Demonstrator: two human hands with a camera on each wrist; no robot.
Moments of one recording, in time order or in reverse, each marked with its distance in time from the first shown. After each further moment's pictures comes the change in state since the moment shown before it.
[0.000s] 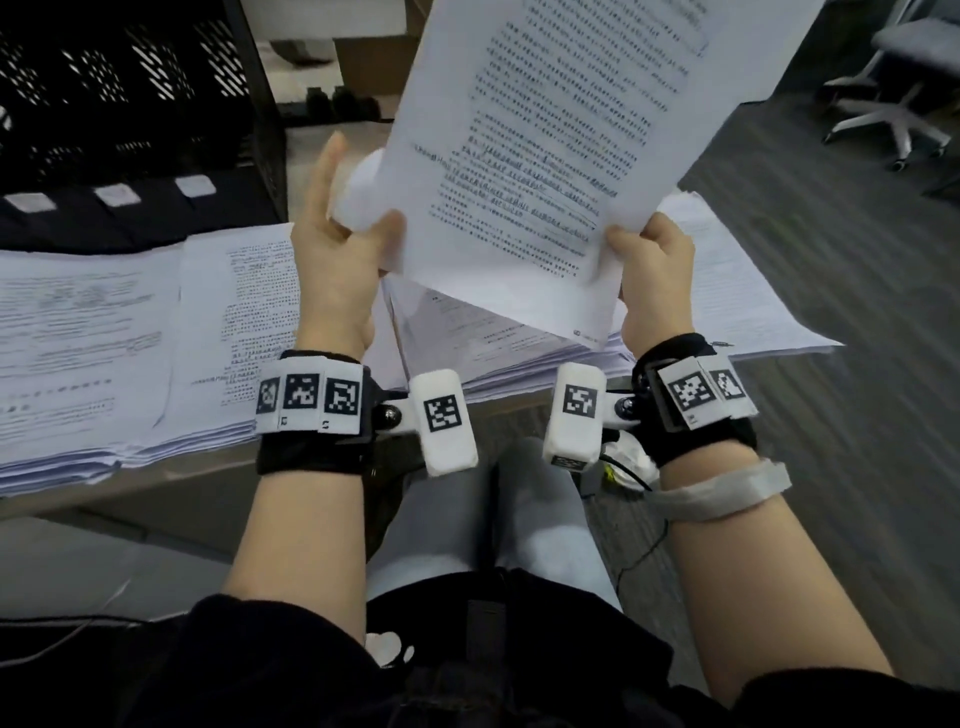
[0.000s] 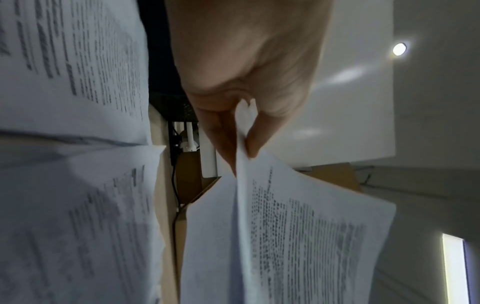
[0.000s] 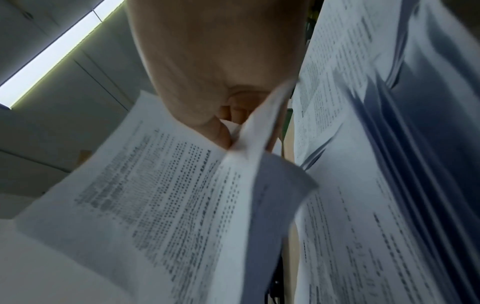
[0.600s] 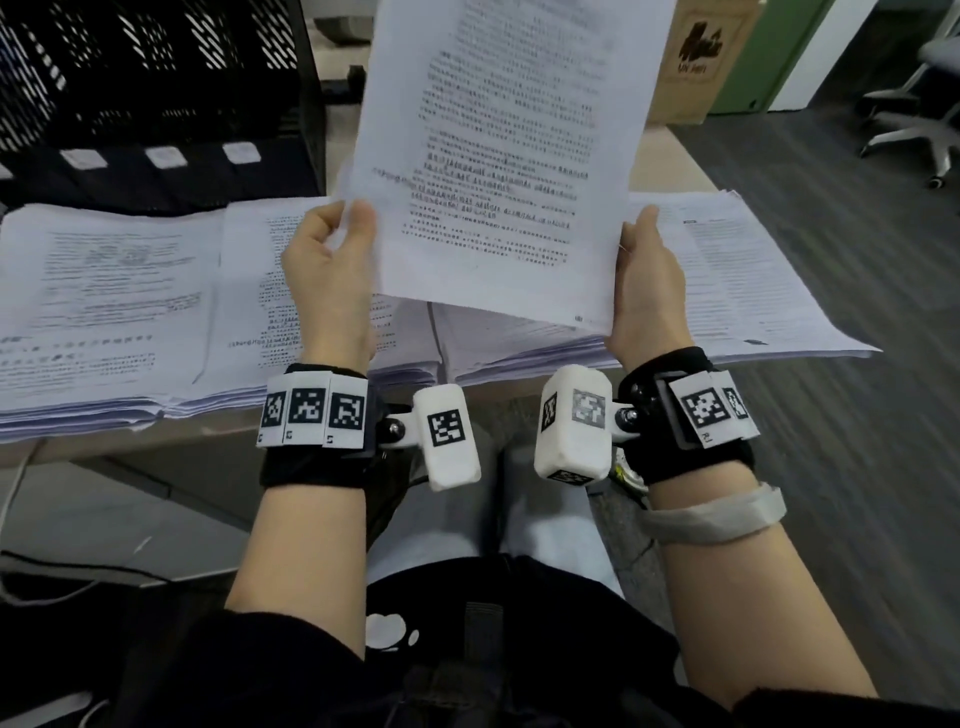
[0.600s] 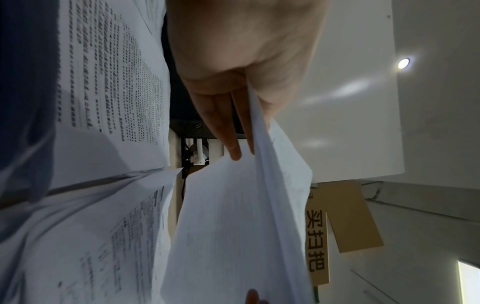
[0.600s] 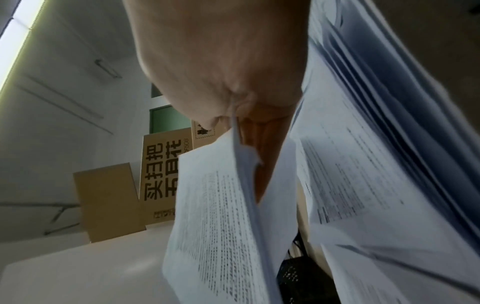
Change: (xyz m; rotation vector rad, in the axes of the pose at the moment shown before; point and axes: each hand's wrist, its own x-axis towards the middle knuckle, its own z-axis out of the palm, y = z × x) left_hand -0.016 -0.013 -0.038 0.015 0.260 0.009; right_hand -0.031 0.005 0.032 0.221 -0.103 0.278
